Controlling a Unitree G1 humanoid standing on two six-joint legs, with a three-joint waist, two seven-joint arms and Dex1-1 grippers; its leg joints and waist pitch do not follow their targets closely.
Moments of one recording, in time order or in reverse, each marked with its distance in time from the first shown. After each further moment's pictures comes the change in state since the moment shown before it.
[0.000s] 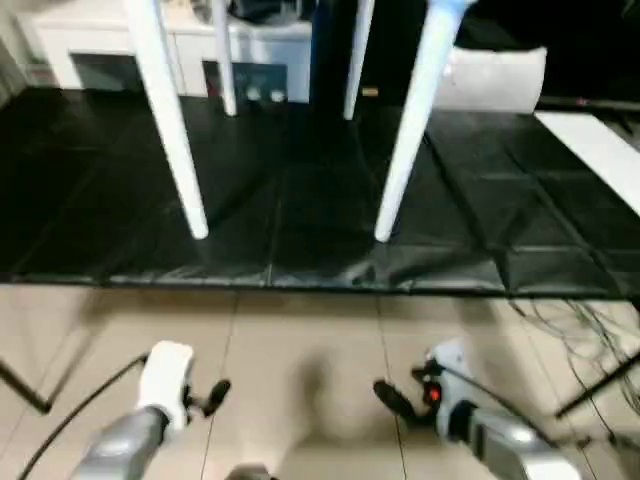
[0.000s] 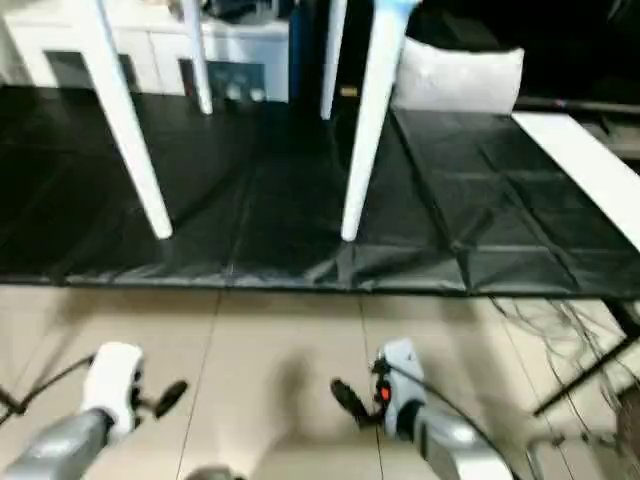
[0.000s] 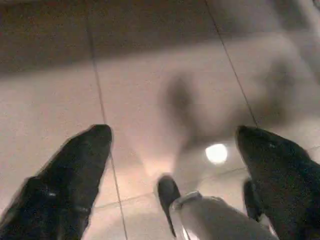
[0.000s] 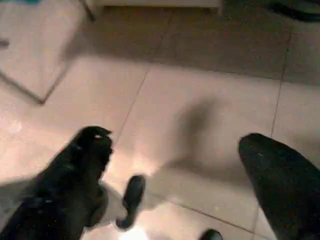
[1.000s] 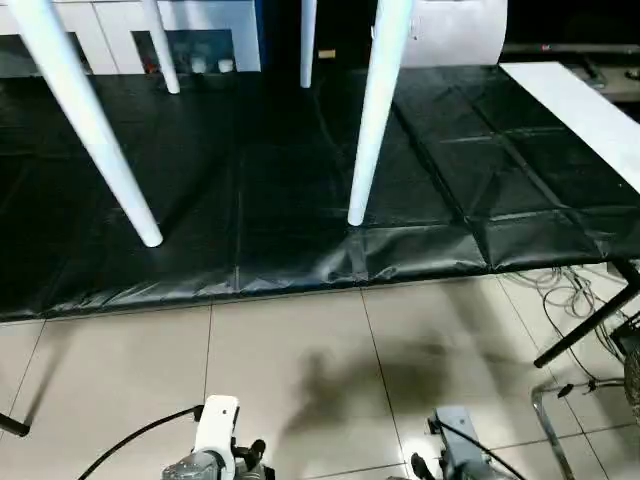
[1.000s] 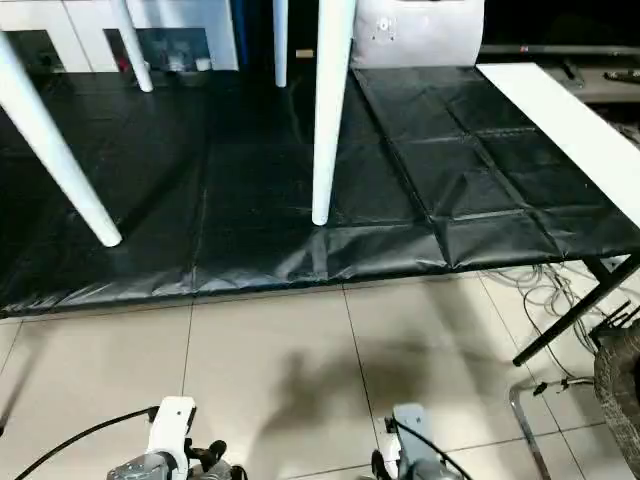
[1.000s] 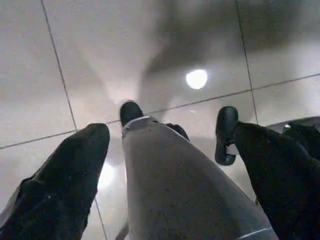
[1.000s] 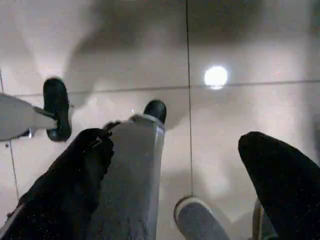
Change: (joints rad) left arm -0.193 -0.174 0.033 0.728 0.043 -0.284 0.129; right arm -0.143 0.045 -0.053 0.780 -0.178 -0.243 -0.249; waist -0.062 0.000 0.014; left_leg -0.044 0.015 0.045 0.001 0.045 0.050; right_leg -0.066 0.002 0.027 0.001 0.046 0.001
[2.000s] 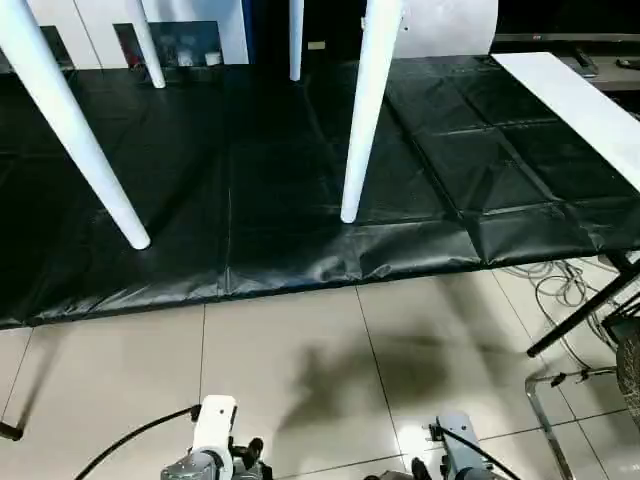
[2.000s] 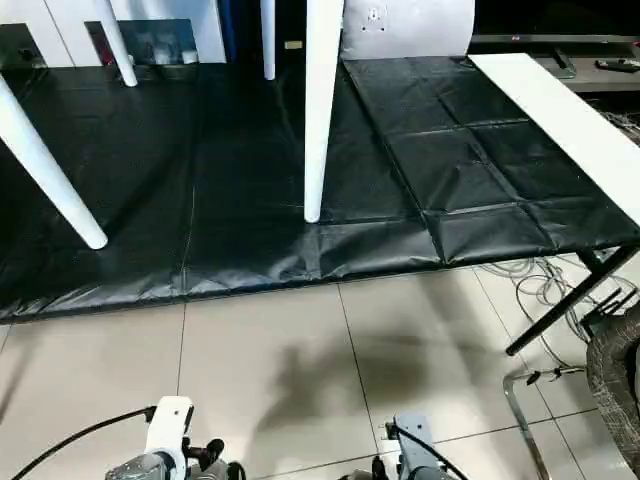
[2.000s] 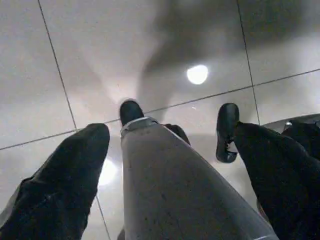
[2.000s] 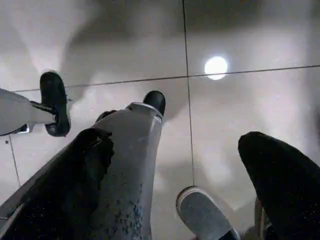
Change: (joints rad) left arm 0.000 0.001 0.004 0.001 0.000 -0.002 0.001; right arm -0.001 0.000 -0.001 0.001 0.000 0.000 0.000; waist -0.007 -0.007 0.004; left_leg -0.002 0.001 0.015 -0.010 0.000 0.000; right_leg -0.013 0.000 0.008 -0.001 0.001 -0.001
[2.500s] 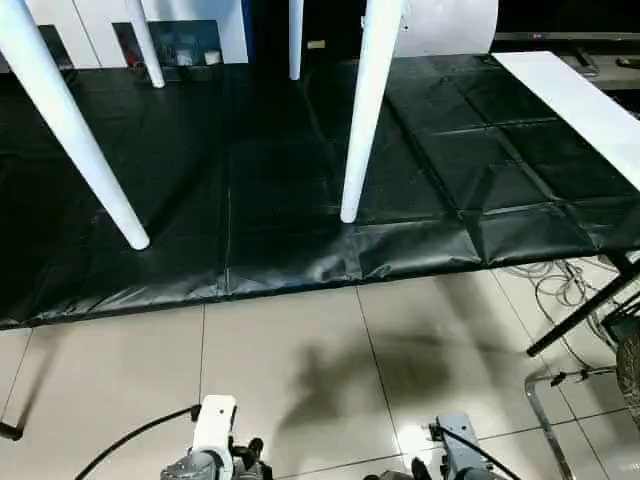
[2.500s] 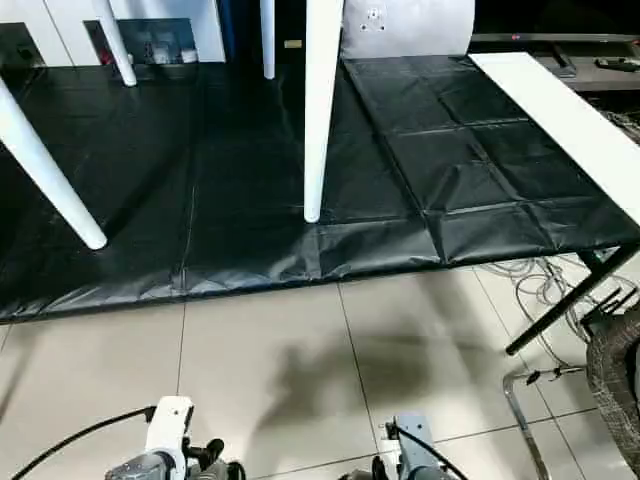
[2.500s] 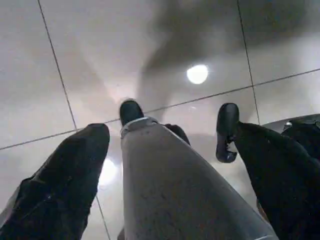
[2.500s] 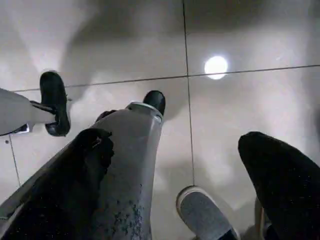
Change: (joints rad) left arm 0.000 0.000 0.000 0.000 0.000 0.000 0.000; right arm 0.000 0.000 0.000 0.000 0.000 0.000 0.000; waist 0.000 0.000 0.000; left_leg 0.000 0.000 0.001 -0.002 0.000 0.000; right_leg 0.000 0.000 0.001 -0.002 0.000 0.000
